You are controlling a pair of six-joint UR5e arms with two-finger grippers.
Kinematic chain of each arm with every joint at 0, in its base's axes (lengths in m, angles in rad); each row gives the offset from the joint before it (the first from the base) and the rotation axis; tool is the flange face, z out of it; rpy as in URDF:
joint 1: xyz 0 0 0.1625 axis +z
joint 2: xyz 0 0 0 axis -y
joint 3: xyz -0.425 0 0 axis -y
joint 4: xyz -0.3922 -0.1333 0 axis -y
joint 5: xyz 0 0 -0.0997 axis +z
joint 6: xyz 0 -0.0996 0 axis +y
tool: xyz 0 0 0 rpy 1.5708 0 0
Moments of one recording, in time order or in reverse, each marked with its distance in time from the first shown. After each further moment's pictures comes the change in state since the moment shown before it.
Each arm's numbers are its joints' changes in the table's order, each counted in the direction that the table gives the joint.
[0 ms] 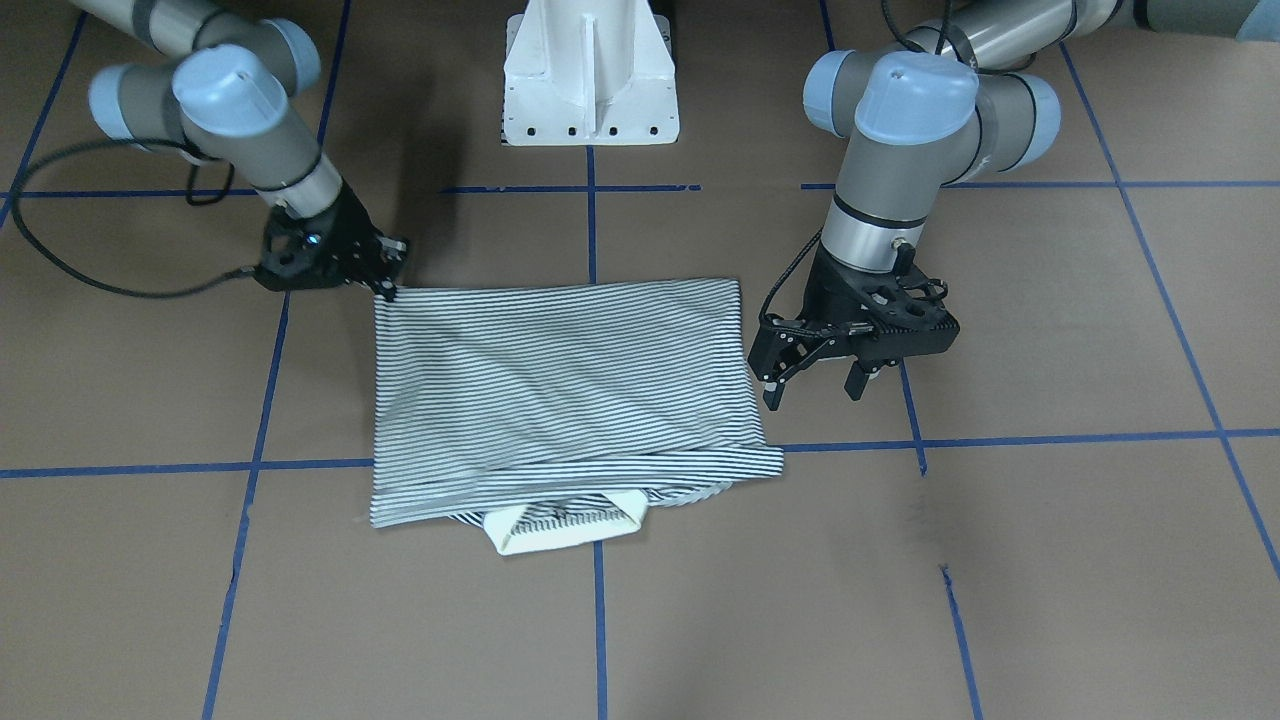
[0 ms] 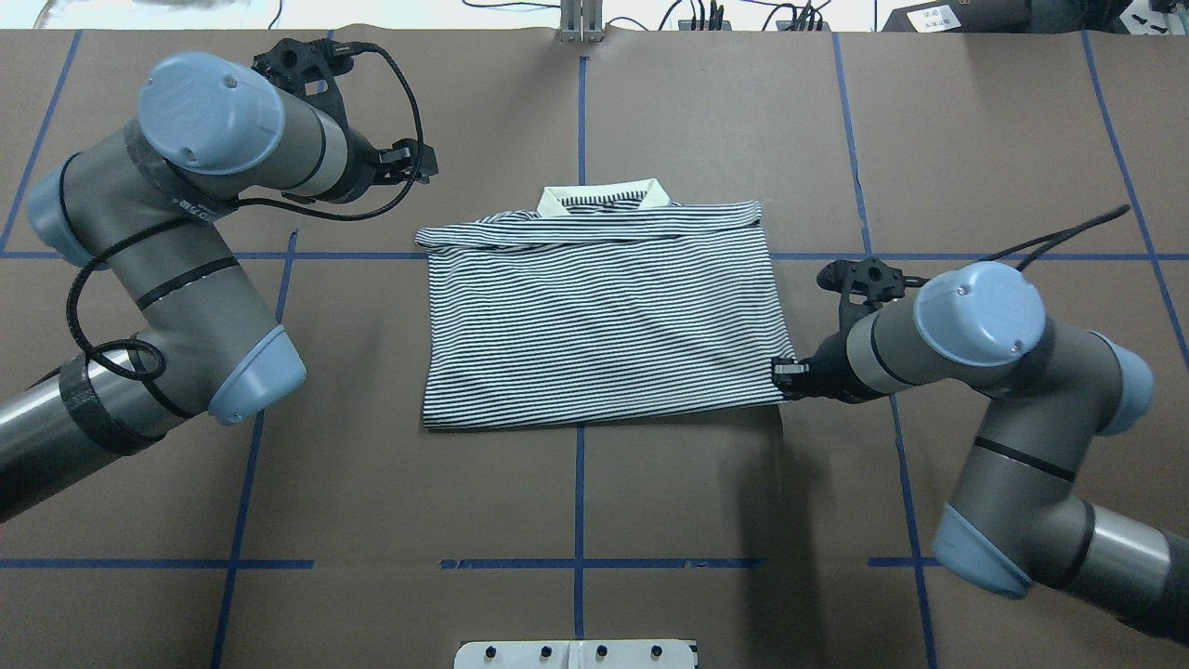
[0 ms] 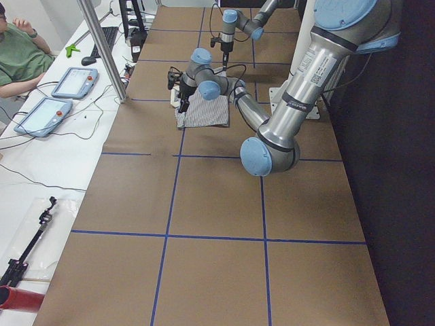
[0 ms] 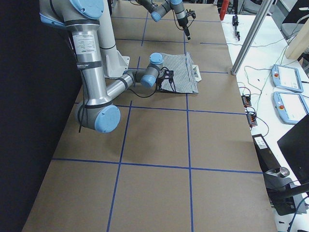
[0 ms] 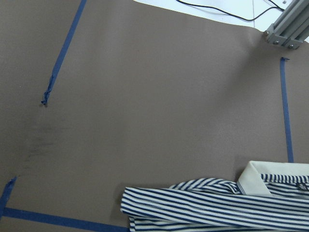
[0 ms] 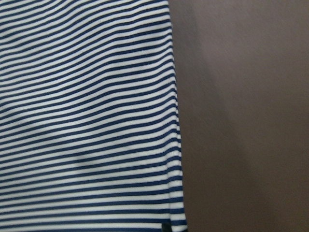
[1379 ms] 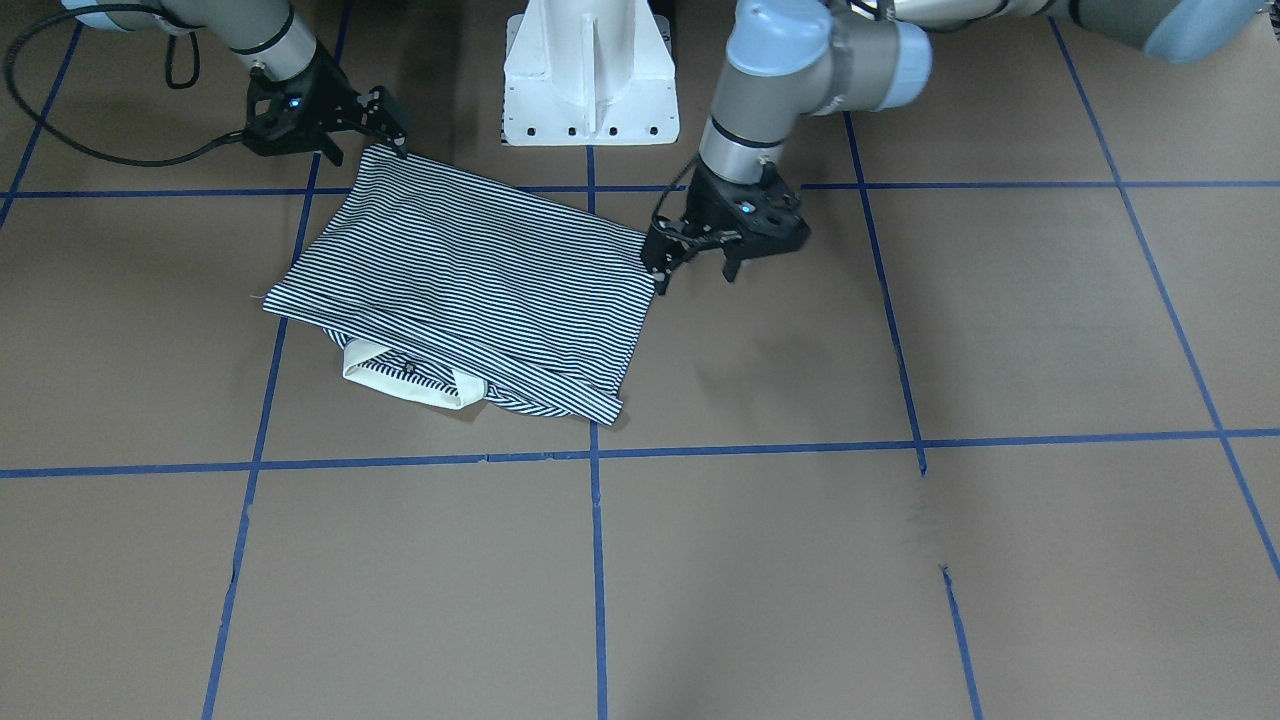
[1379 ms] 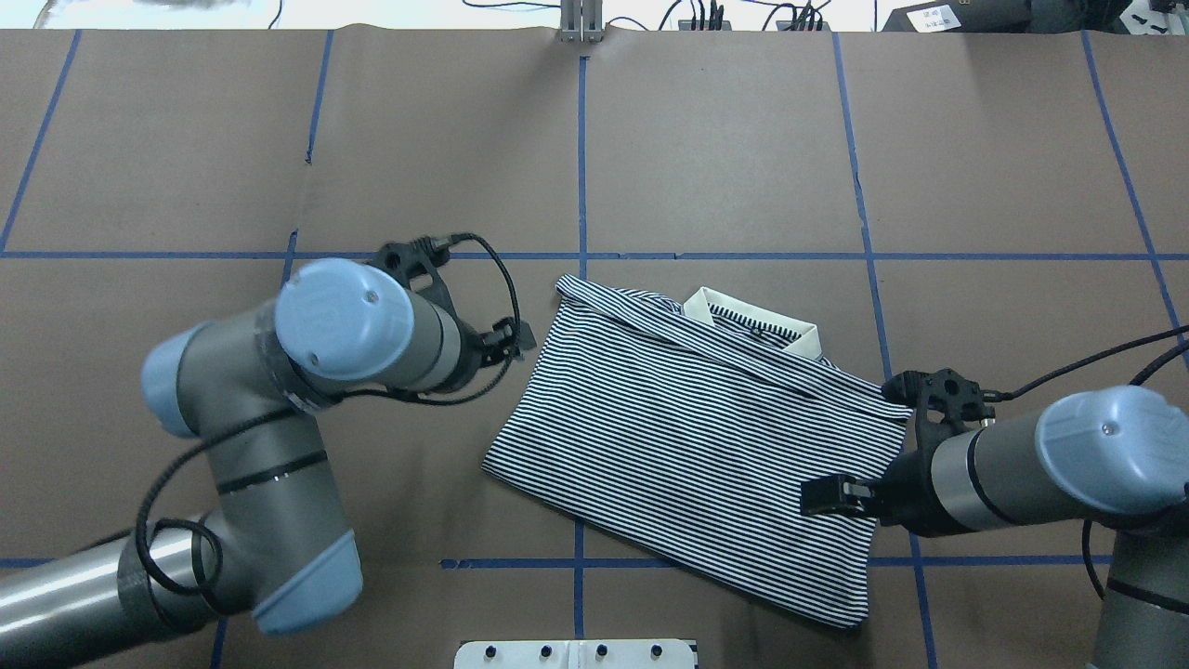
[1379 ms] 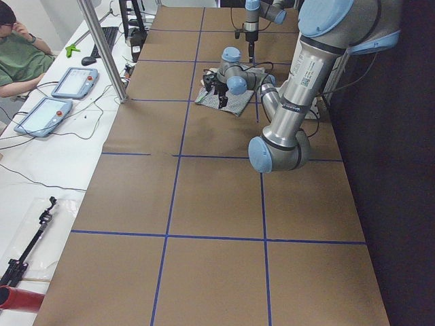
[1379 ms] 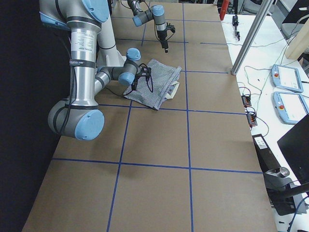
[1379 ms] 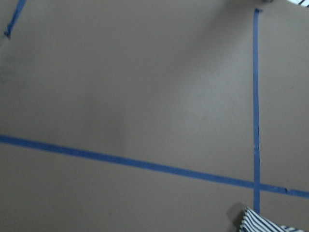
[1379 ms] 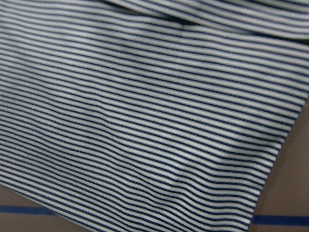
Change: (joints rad) left arm 0.329 0.011 -0.116 0.117 -0.008 0.431; right arm -0.132 -0.180 0.254 0.011 0.015 -0.148
